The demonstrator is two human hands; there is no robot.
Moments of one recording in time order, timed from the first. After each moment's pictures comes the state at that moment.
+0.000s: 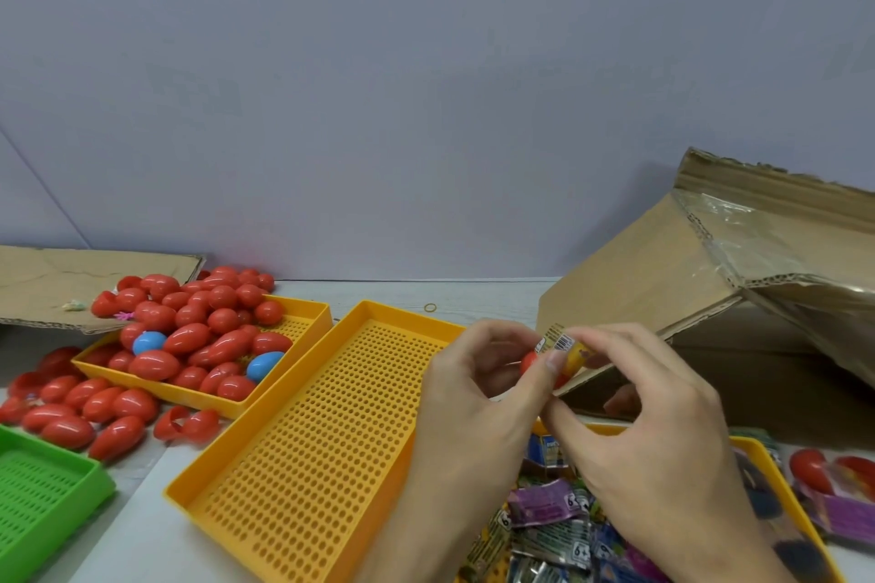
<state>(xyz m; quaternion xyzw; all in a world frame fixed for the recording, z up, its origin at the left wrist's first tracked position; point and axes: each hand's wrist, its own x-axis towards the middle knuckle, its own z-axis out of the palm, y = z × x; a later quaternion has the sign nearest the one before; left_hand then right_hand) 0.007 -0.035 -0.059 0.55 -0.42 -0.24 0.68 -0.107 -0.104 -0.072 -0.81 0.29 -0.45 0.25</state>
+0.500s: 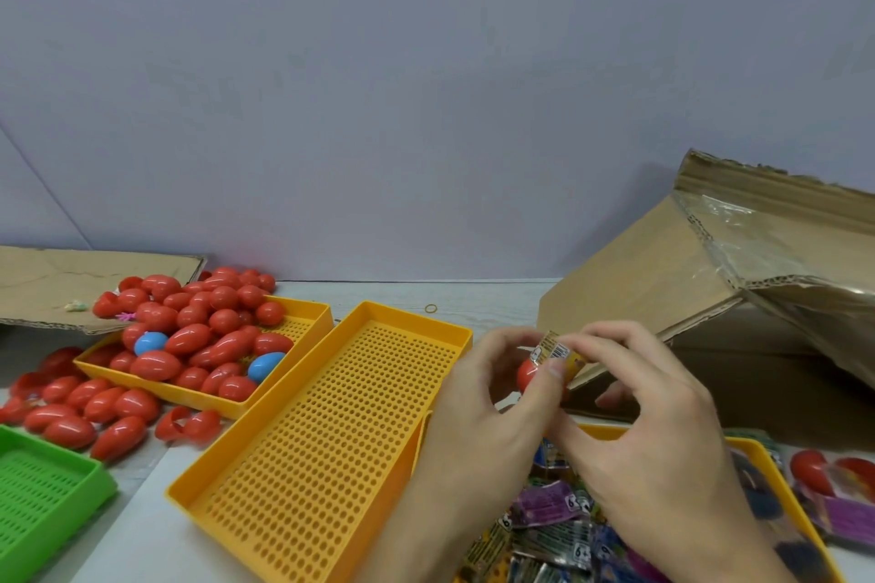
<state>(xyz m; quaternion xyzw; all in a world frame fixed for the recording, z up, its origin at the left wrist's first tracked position) 0.007 -0.032 -0.061 0.59 -0.45 -0.27 0.61 -0.108 -0.102 -0.073 -0.81 0.26 -0.46 0.27</state>
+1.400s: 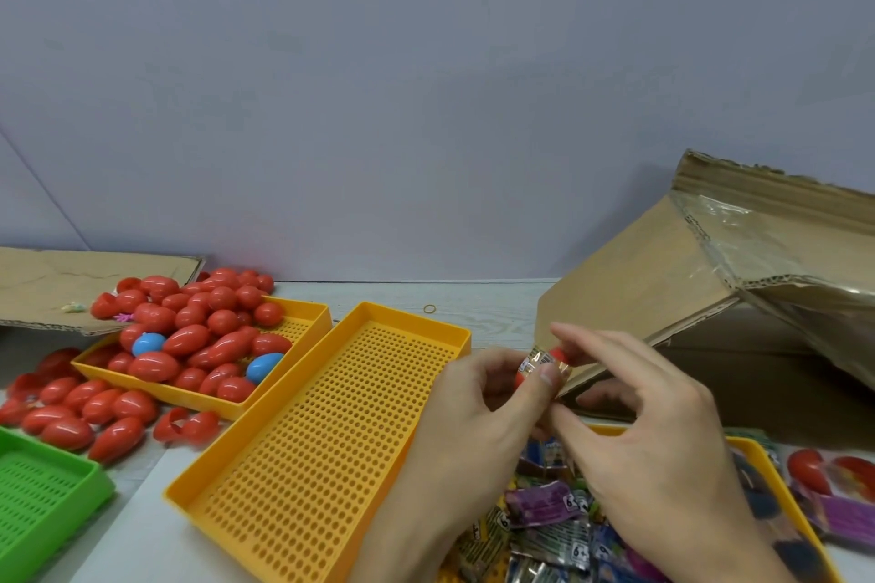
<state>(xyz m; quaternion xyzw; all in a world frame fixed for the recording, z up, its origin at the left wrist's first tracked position) 0.014 -0.031 -0.062 0.60 -0.45 -0.30 0.59 -0.110 -0.106 -0.080 -0.80 0.25 -0.44 0.32</state>
